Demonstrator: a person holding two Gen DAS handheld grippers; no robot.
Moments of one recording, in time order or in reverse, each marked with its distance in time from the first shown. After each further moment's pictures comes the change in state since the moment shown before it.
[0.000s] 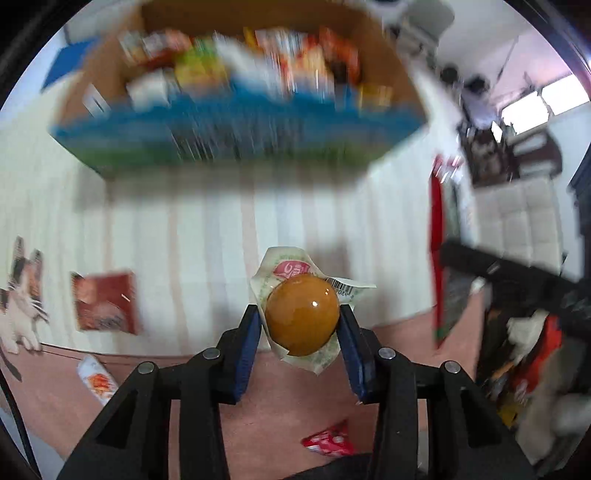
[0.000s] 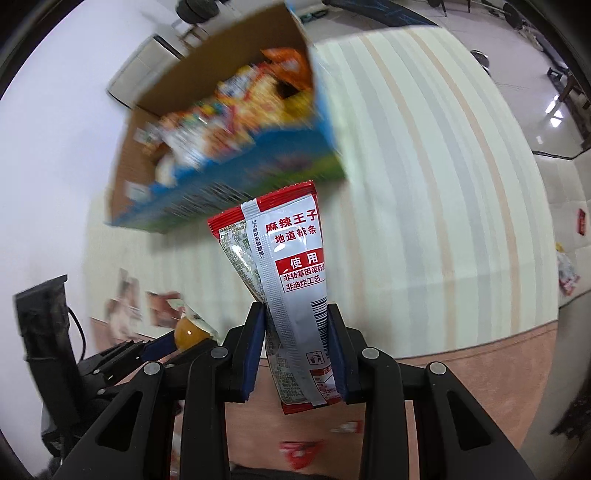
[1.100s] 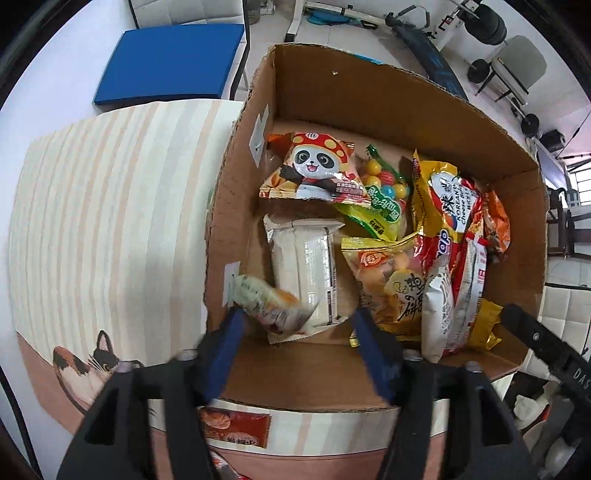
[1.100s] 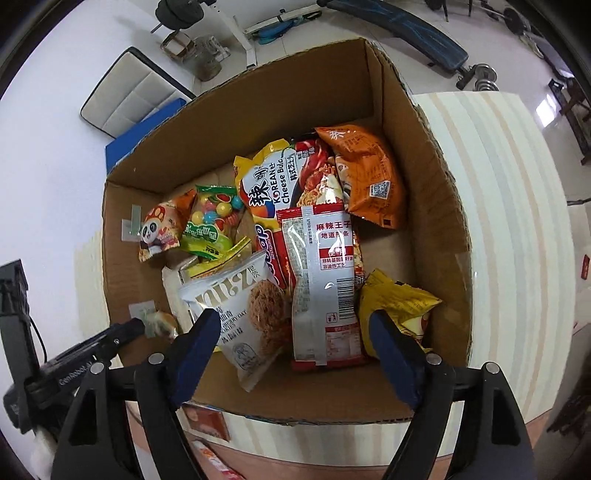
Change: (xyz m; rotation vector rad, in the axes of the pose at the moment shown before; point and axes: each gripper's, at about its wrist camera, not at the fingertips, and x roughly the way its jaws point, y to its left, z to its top) left arm 0.030 0.116 0.180 -0.210 0.067 0.201; right arm 0.076 0.075 0.175 0.042 0.027 -0.092
